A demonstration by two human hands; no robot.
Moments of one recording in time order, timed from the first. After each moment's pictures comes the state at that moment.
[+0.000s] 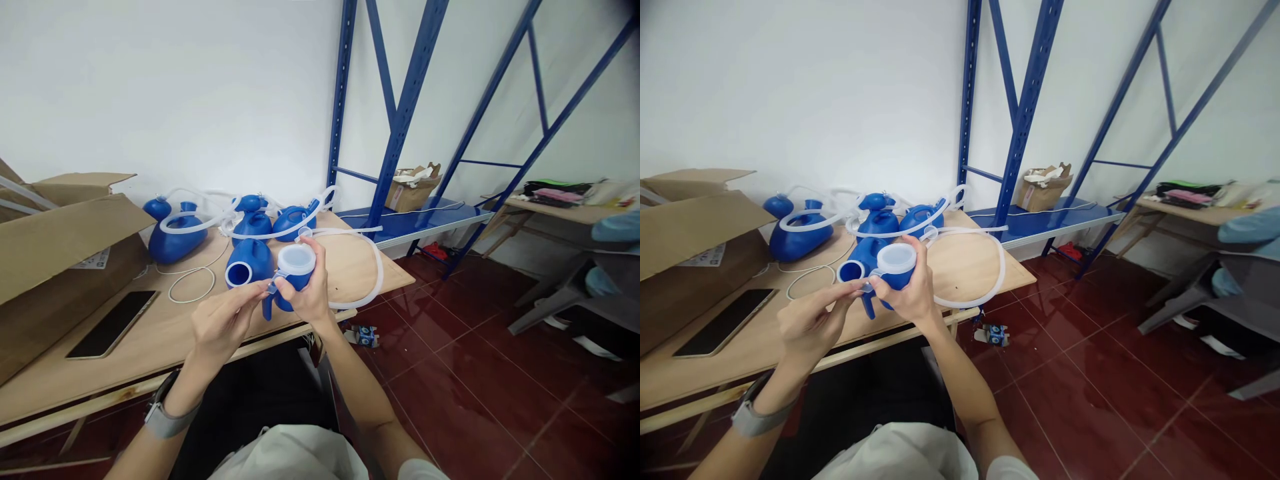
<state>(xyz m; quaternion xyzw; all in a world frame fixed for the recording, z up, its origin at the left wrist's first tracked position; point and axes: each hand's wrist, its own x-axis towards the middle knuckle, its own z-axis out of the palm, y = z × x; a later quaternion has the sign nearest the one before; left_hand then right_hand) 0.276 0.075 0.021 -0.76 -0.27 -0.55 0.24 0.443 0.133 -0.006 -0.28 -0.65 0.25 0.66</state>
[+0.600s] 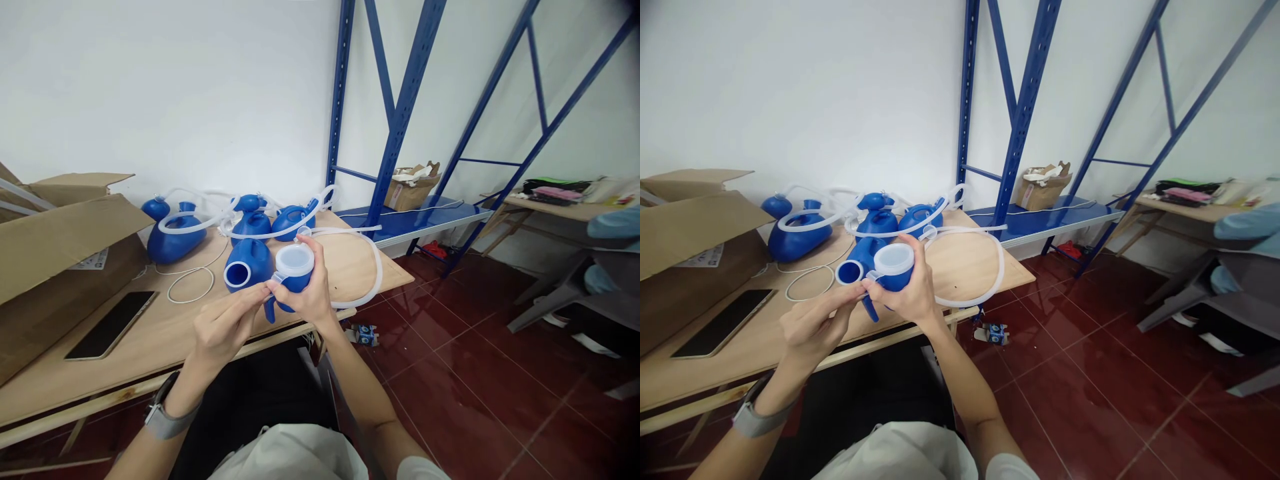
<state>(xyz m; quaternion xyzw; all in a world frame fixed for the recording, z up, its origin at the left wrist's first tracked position) 0.276 0.074 0.014 -0.76 -0.26 -0.53 0.27 0.449 0.128 0.004 -0.26 -0.66 0.23 0.67</state>
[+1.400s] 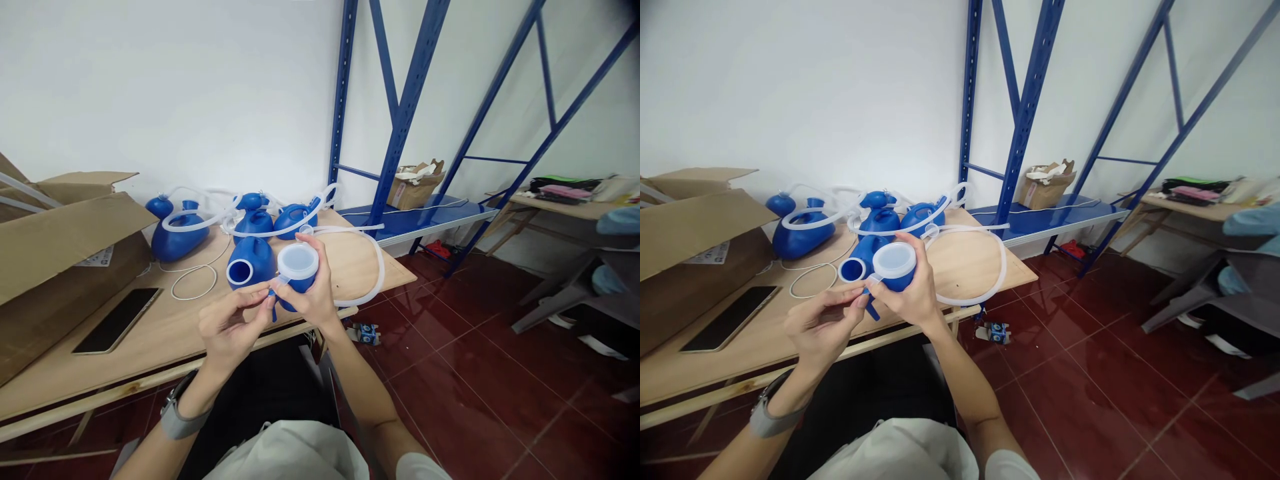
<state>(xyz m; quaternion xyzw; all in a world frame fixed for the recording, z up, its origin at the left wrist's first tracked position) 0.298 0.066 0.004 -0.68 -0.32 -0.66 0.06 0.448 0.116 0.010 -0.25 -0.65 0.29 0.66</state>
